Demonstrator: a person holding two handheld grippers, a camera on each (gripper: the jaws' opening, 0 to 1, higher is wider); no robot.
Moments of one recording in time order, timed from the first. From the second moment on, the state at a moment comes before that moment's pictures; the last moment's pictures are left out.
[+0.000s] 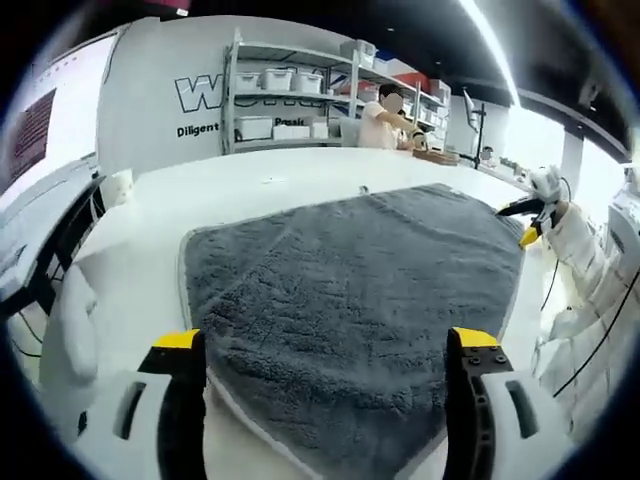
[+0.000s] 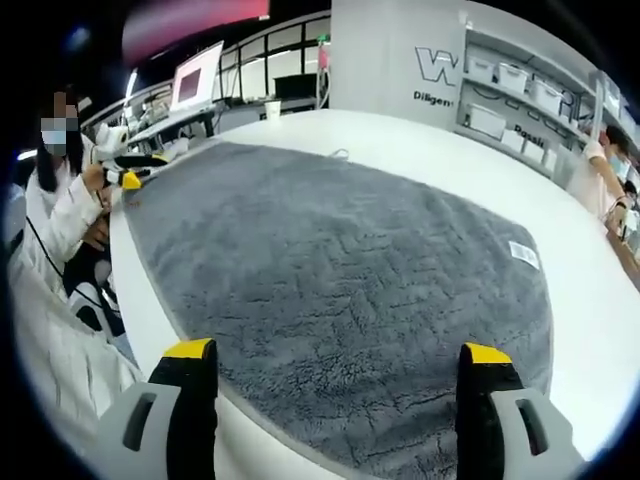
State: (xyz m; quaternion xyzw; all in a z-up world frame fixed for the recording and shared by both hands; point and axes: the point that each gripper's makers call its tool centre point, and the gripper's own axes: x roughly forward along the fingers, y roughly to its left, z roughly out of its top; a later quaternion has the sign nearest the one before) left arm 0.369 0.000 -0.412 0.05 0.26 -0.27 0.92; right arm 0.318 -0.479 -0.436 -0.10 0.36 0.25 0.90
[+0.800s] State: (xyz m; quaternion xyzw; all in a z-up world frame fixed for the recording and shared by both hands) left arm 0.311 0.051 -0.410 -0.02 0.25 -0.16 0.95; right arm 0.312 -0.484 -0.415 -0.11 0.34 0.24 0.90
